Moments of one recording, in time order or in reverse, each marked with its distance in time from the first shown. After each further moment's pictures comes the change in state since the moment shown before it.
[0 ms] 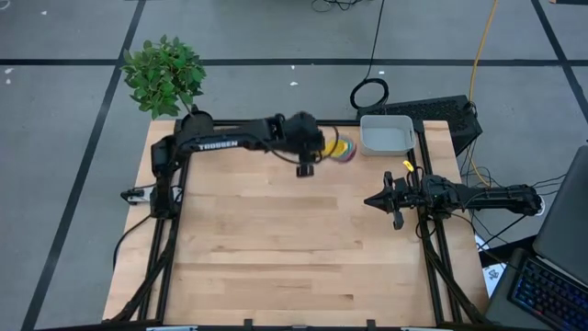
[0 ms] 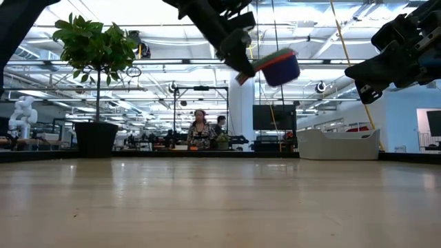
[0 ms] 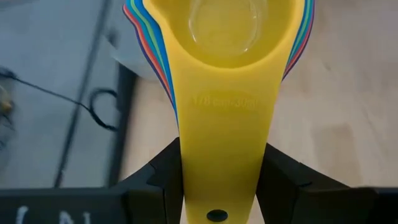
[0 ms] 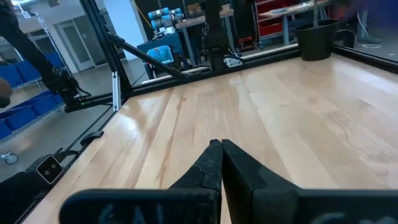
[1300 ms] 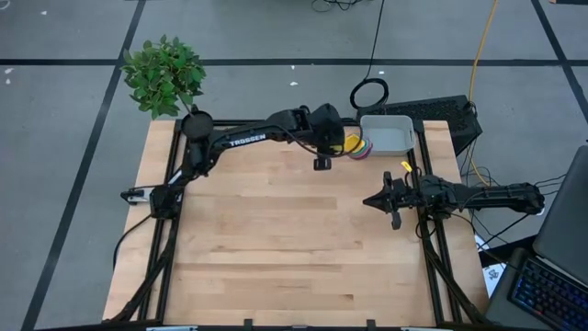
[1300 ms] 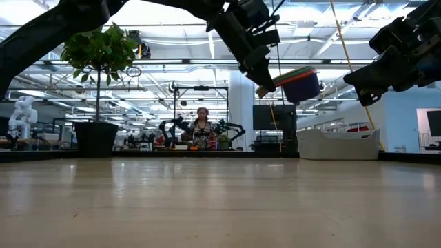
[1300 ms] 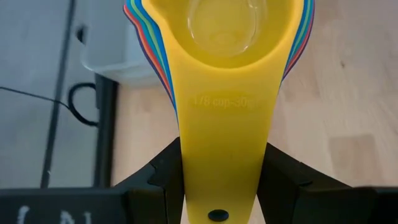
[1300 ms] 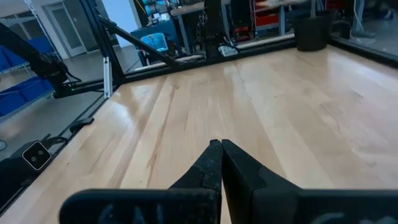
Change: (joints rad) left arm 0.020 0.343 0.492 -0.248 0.055 0.052; right arm 0.000 0.060 0.000 0.060 -0.003 -0.030
